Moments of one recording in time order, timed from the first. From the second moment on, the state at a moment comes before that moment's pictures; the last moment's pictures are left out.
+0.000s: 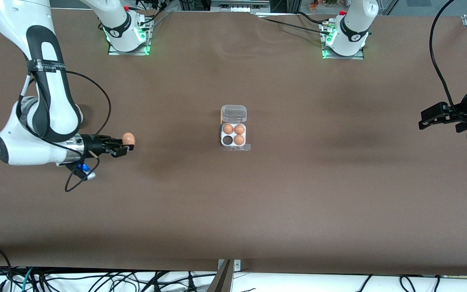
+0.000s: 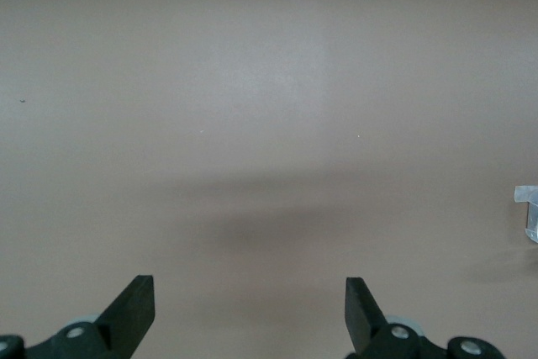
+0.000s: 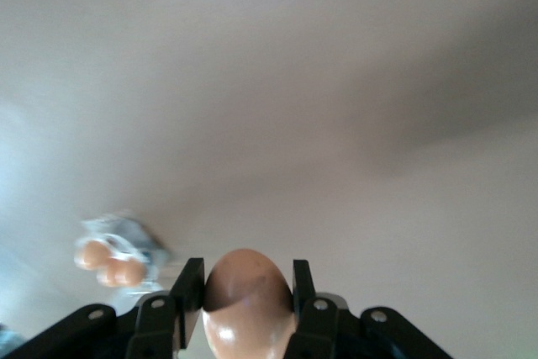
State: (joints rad) left arm -0.07 0.22 0.09 -1.34 -0.03 1.53 0.07; right arm 0.28 0.55 -0.27 -1.63 0.70 1.75 0.27
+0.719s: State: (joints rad) left arm -0.07 0.22 0.09 -1.34 -0.03 1.53 0.07; right arm 0.41 0.68 -0.27 -1.57 1.15 1.75 0.60
